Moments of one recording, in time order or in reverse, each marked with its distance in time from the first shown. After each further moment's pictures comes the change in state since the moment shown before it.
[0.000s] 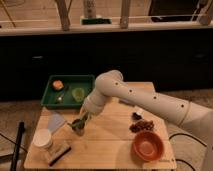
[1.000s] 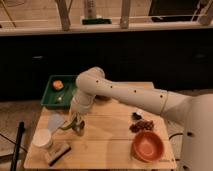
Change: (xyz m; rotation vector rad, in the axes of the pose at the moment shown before) arm -0.021 -0.024 0.022 -0.112 0.011 -0.078
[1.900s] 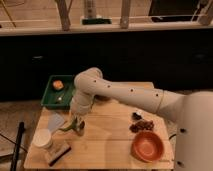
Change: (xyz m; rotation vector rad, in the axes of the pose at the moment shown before) arm 0.004 0.002 0.009 -0.035 -0.016 0.003
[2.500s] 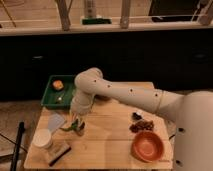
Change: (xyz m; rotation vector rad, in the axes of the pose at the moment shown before) arm 0.004 0.003 0.003 -0.003 -0.013 -0.002
